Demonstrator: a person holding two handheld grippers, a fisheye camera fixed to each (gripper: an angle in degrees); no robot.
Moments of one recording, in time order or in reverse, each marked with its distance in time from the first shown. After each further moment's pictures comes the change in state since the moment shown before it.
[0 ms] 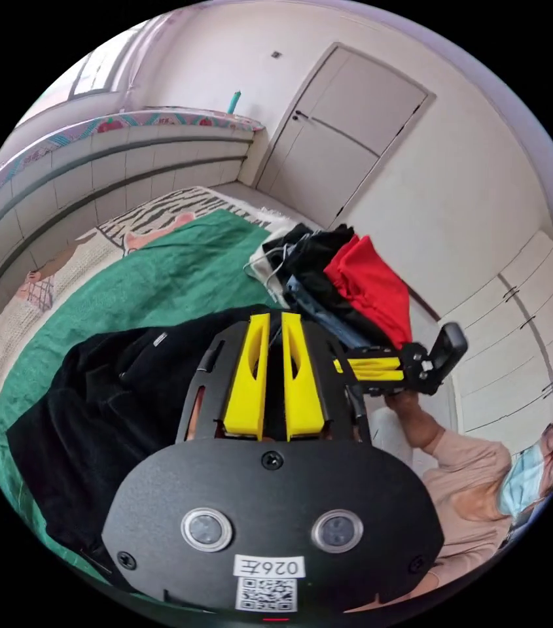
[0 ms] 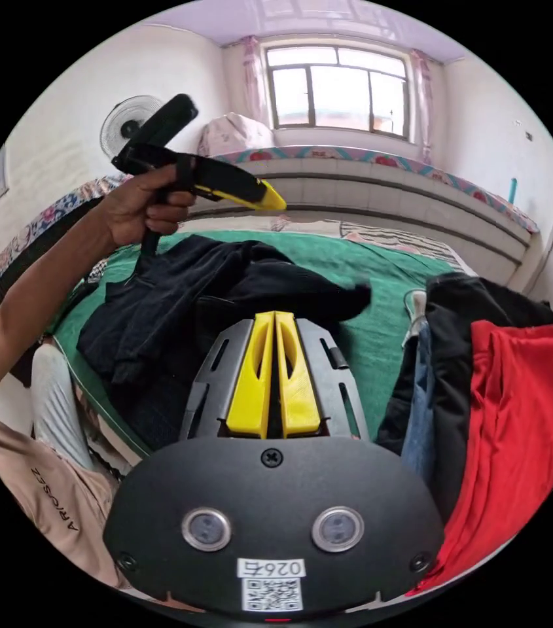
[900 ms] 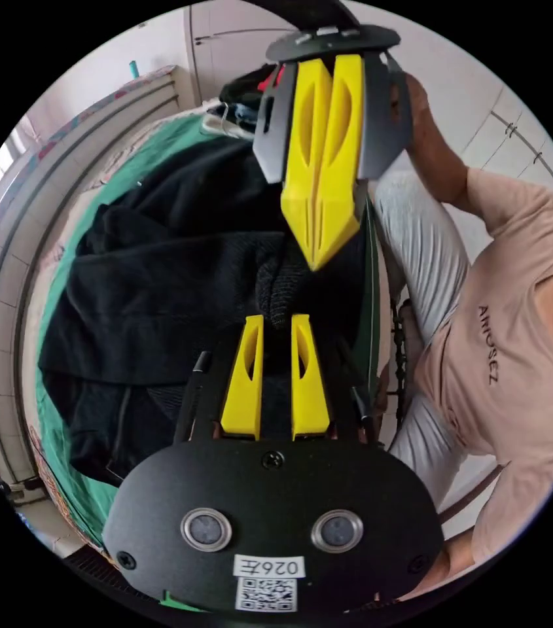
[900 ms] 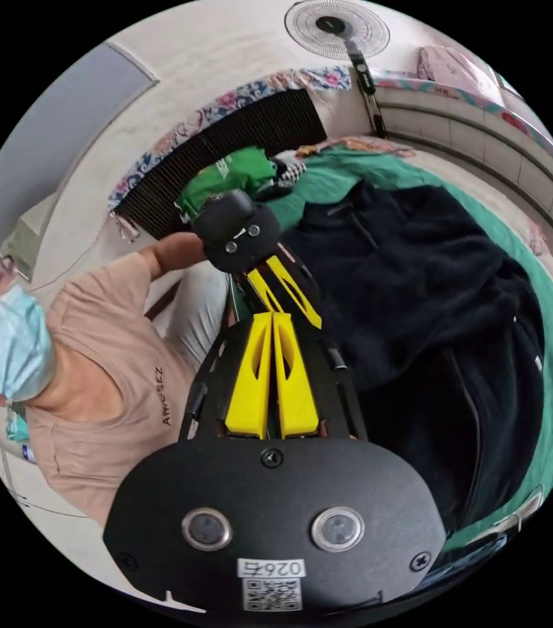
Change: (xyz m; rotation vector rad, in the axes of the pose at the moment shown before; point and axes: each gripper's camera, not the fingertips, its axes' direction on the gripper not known) left arm -0.045 0.301 0.082 -0.395 -0.199 0.399; right arm -0.208 -0.077 0.093 -0.448 -0.738 -0.539
